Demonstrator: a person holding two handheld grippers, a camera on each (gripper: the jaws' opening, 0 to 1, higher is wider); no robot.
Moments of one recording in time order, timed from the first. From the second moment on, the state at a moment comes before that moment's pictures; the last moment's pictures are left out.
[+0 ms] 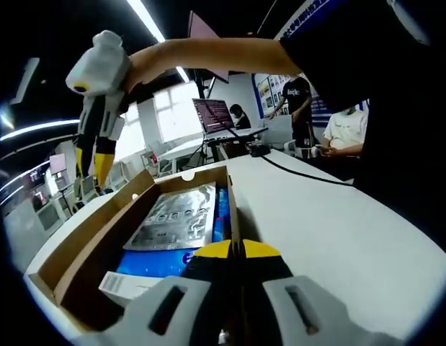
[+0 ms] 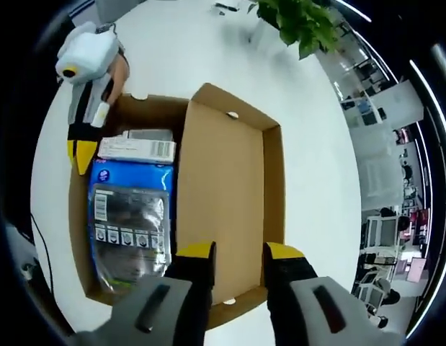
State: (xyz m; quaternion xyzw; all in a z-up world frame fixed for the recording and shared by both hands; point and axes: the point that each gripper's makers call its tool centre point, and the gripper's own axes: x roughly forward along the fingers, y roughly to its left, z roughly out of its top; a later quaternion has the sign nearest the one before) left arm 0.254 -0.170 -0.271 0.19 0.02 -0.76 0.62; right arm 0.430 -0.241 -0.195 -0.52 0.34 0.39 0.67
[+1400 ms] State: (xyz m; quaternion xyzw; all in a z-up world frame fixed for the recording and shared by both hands) left arm 0.257 -0.171 -0.272 0.19 0.02 -0.76 0.62; right arm 0.314 -0.265 -0.245 -0.49 0.36 0.40 0.68
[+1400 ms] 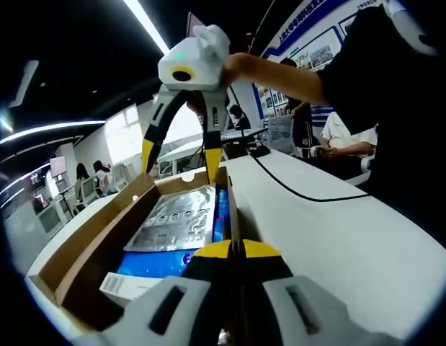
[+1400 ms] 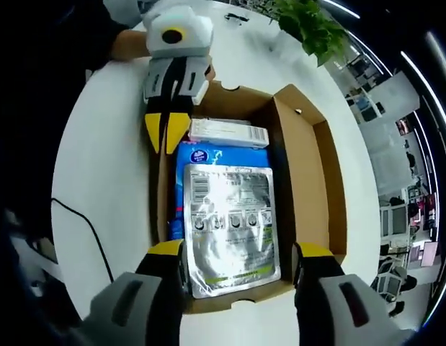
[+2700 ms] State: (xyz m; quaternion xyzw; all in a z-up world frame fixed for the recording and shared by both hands) left arm 0.252 -0.170 -0.270 0.19 0.02 -0.76 0.62; right arm 0.323 -0.253 -0.270 -0.51 0.32 0.37 0.70
